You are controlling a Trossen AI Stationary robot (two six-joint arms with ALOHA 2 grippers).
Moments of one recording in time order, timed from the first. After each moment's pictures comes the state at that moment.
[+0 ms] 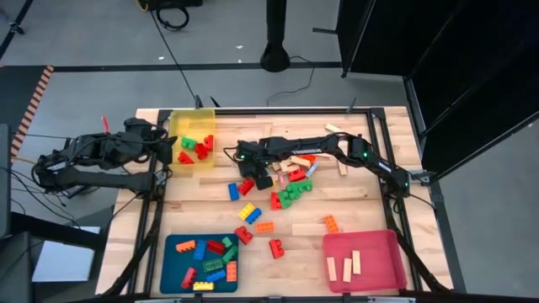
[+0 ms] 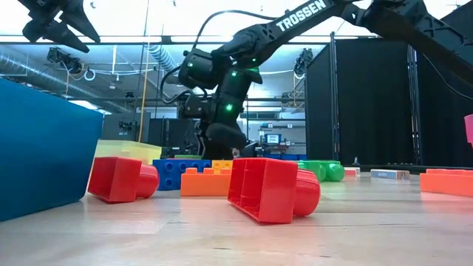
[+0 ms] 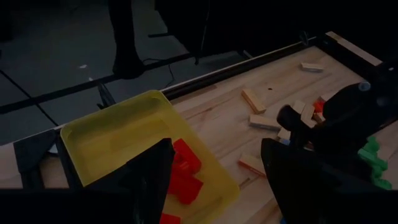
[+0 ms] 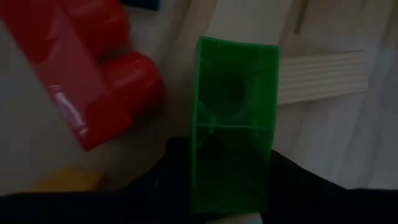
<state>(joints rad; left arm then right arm) 0.06 0.48 0.94 -1.14 -0.68 -0.69 -0.17 2.39 1.92 -0.70 0.00 -0.53</state>
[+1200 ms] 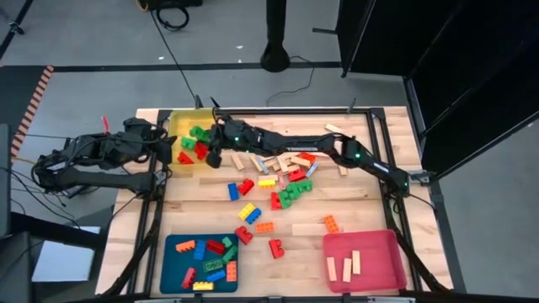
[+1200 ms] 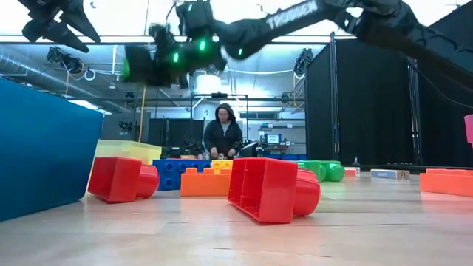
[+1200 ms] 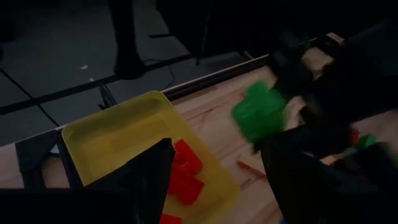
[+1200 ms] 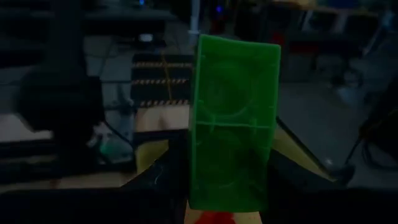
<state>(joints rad) 0.06 0.48 0.94 -1.14 -0.69 -0.69 -0.18 2.47 2.17 0.09 0.10 -0.05</state>
